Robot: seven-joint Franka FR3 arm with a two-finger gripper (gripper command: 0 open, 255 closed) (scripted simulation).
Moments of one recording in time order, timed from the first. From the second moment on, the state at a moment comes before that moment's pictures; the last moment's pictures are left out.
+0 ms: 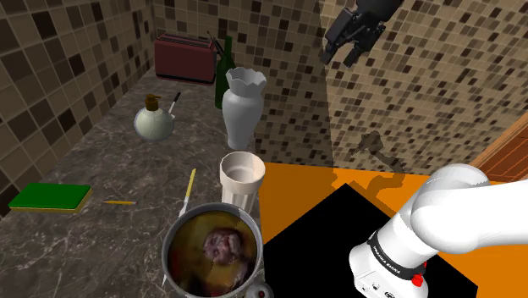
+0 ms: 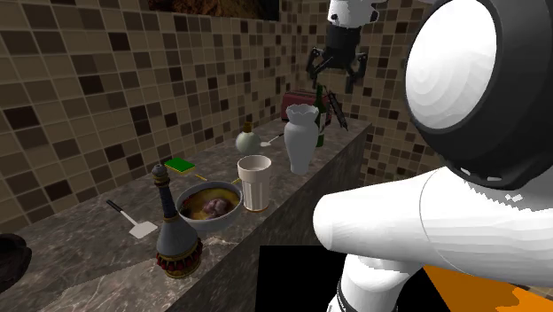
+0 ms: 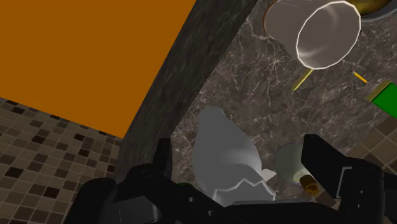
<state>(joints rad) 0.02 -0.81 0.04 -2.28 0.09 1.72 0.14</state>
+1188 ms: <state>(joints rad) 0.09 -0.64 0.29 -2.54 0.23 2.02 0.37</state>
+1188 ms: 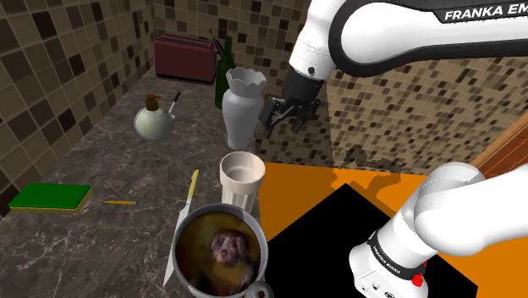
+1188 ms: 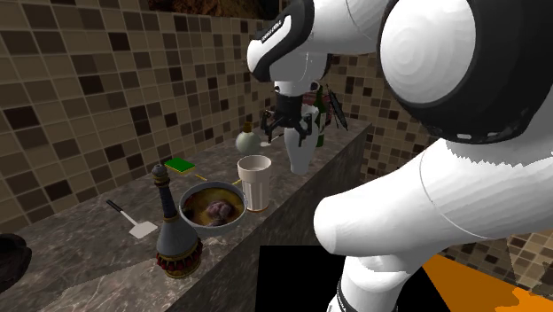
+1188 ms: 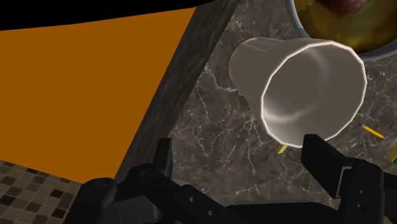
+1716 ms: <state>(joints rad) 0.11 -0.48 0.40 -2.58 0.28 2.18 0.46</state>
